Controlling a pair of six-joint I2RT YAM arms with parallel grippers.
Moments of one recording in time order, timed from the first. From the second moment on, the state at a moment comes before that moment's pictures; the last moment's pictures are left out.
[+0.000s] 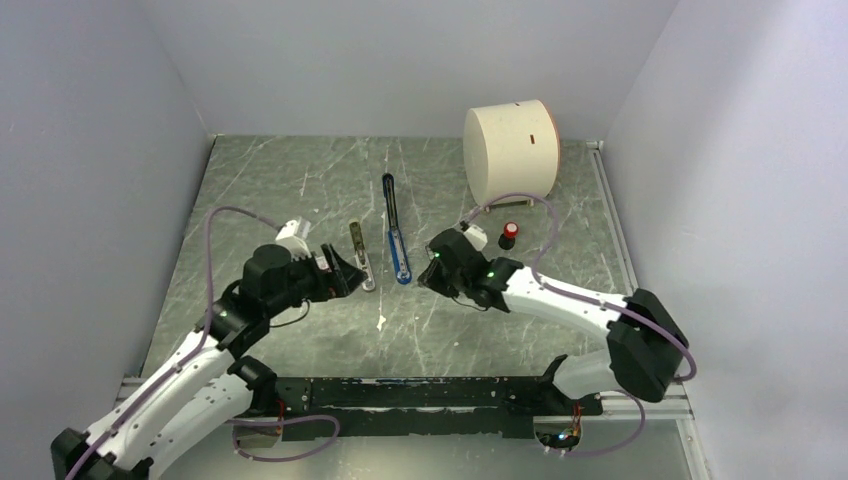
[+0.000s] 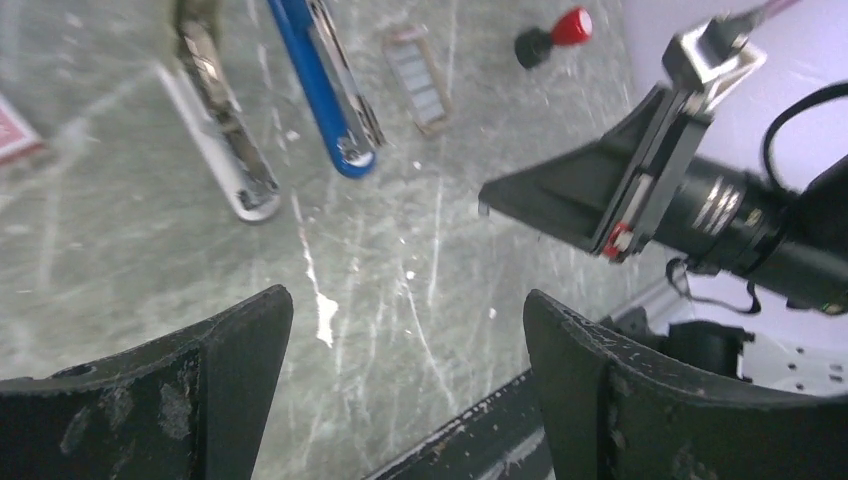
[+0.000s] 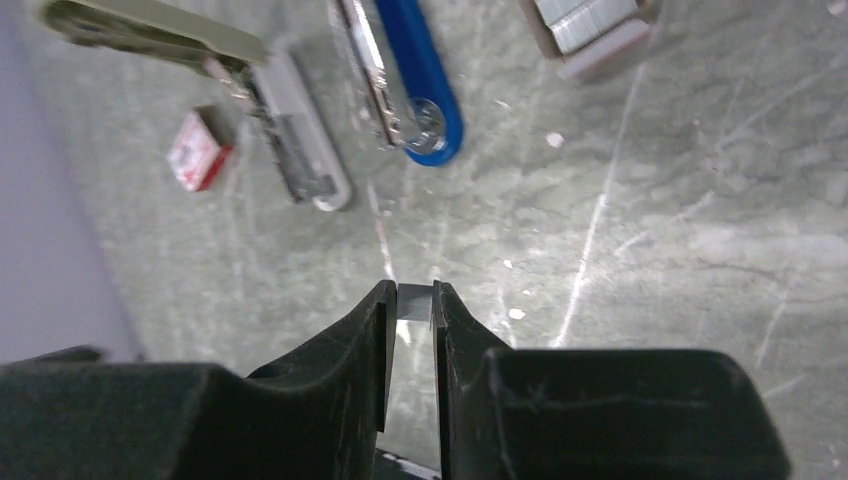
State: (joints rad) left arm -0.57 0.64 0.57 -0.36 0.05 -0.73; right arm 0.90 1.39 0.84 -0.32 0.25 1.16
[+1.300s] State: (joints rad) left arm -0.58 0.88 0.31 0.66 0.45 -1.33; right arm 0.78 1.26 0.66 0.41 -0.31 1.41
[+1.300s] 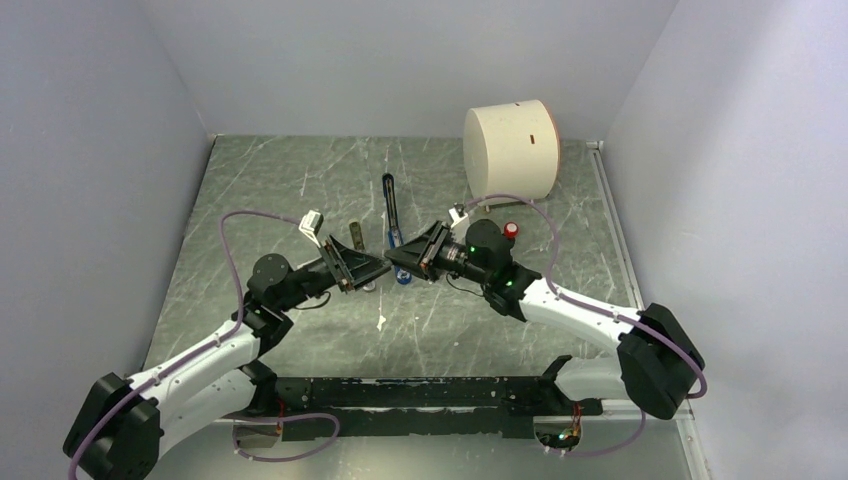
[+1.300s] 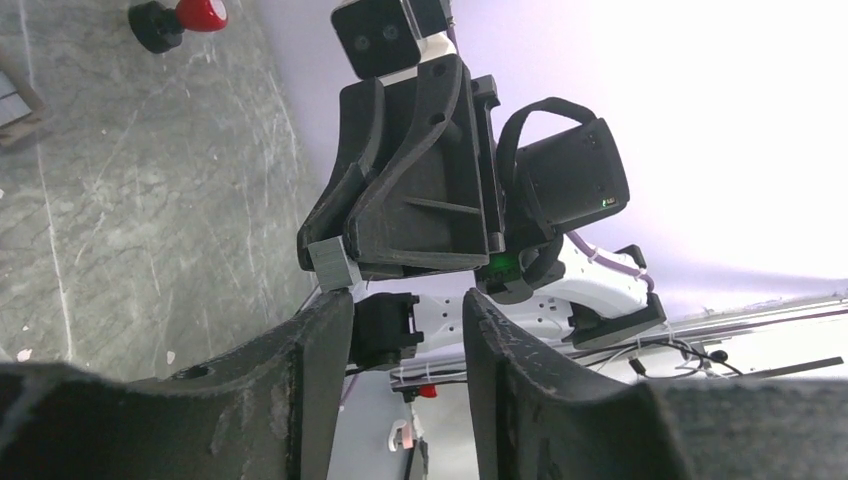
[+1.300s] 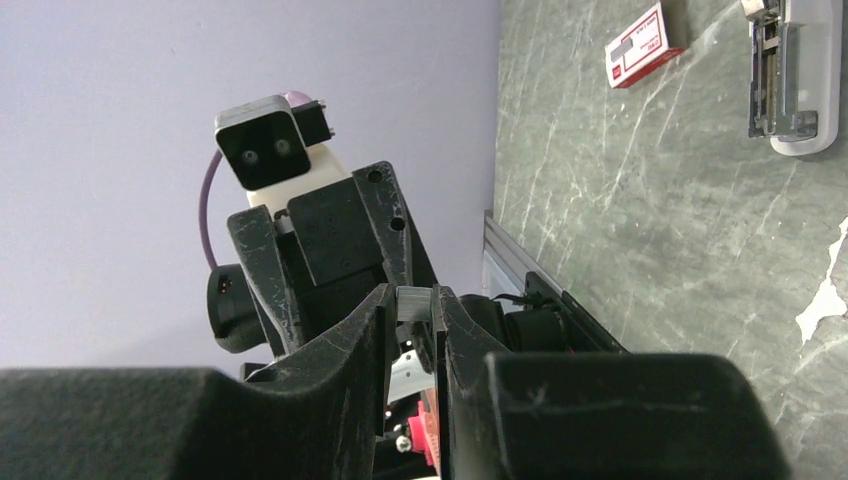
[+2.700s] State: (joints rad) left arm -0.58 0.92 0.29 0.71 0.47 -1.31; right arm 0.77 1.22 0.61 0.47 -0.35 1.45
